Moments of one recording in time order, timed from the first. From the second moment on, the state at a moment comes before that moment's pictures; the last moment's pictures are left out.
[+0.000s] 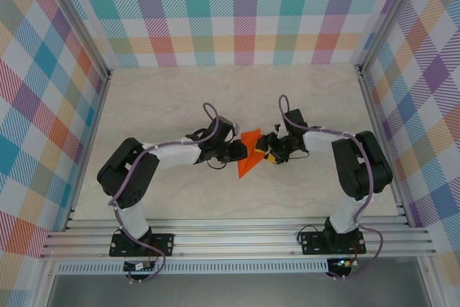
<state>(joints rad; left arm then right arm) -0.70 1.79 1.02 -0.09 0.34 -0.78 0.35 1.76 0.90 -0.25 -0.63 0.79</state>
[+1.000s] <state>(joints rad) -0.68 1.92 1.08 -0.11 0.32 -0.74 0.35 1.77 0.91 -0.24 -0.59 0.80</state>
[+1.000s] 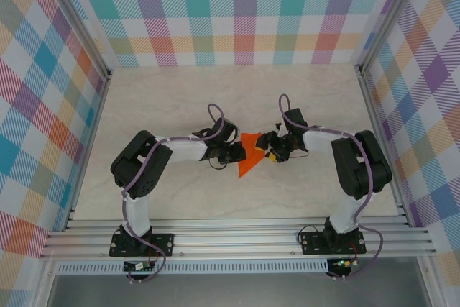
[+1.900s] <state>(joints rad) -0.67 1.91 1.04 -0.08 0.32 -0.75 0.35 1.78 0.91 -0.21 -0.59 0.83</state>
